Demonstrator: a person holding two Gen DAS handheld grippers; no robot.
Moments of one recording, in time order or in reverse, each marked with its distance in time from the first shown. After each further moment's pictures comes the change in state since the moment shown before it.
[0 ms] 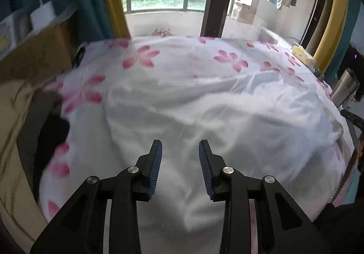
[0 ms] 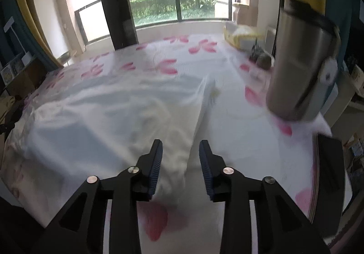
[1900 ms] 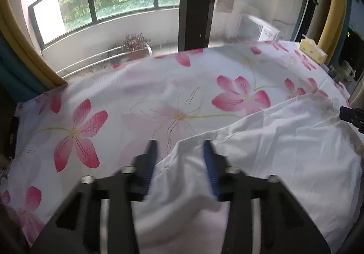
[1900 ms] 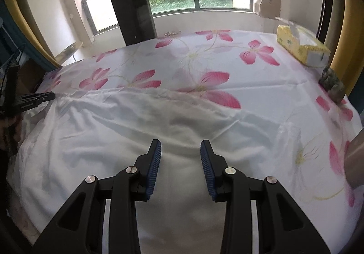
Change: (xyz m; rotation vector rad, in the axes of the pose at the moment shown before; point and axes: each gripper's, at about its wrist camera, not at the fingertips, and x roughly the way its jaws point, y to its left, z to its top) left arm 0.165 -0.035 0.136 0.164 0.024 -0.082; right arm 0.114 0.060 0.070 -0.028 0.090 0.067
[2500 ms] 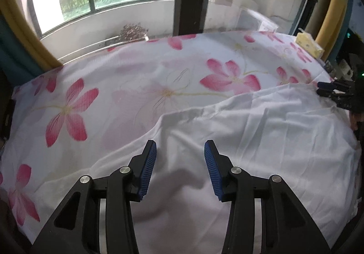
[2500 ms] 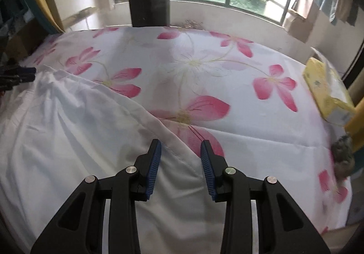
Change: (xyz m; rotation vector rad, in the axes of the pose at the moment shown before) left arm 0.001 -0.010 -0.022 -0.030 0.075 -0.007; right arm 0.052 -0.017 0.043 -0.299 0.080 0.040
